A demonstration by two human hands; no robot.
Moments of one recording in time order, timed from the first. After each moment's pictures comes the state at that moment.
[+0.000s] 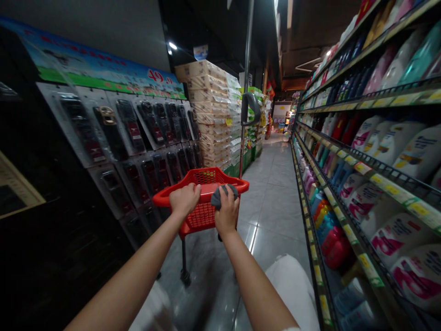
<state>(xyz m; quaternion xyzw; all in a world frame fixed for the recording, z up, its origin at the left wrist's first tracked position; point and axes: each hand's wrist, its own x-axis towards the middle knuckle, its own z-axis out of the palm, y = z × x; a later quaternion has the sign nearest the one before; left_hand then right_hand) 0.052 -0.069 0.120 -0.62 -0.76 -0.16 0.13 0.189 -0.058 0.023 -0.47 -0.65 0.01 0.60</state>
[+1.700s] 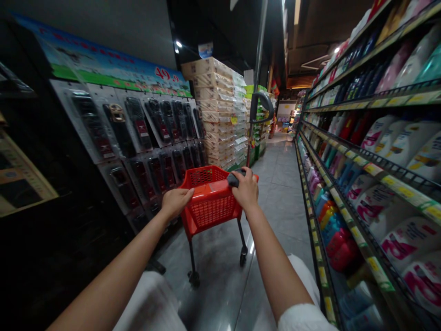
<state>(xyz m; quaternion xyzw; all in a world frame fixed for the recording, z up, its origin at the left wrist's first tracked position) -0.012 -0.083 0.118 -0.69 -0.71 -0.16 0.05 0.234 -0.034 0.096 -0.57 -0.70 -0.03 0.43</state>
